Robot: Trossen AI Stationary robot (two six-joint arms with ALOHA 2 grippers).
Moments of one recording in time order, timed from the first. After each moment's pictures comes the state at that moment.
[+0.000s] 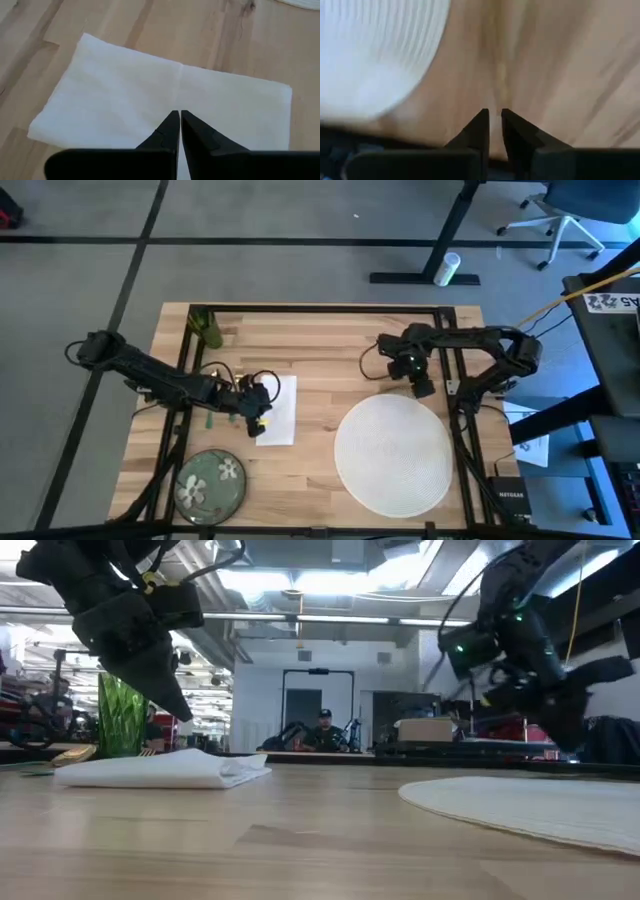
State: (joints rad) left arm -0.26 1.24 0.56 -0.25 -0.35 -0.44; right arm -0.45 1.52 0.81 -1.21 0.03 -0.61
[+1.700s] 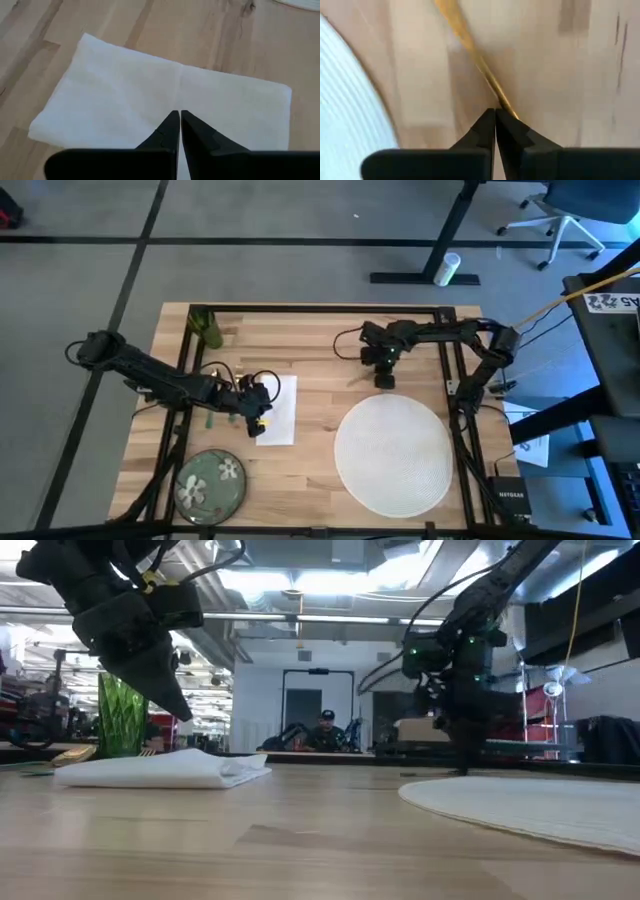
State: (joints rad) left arm -0.26 1.24 0.56 -0.25 -0.35 -0.44; right arm -0.48 1.70 0.92 -0.64 -0.25 -0.40
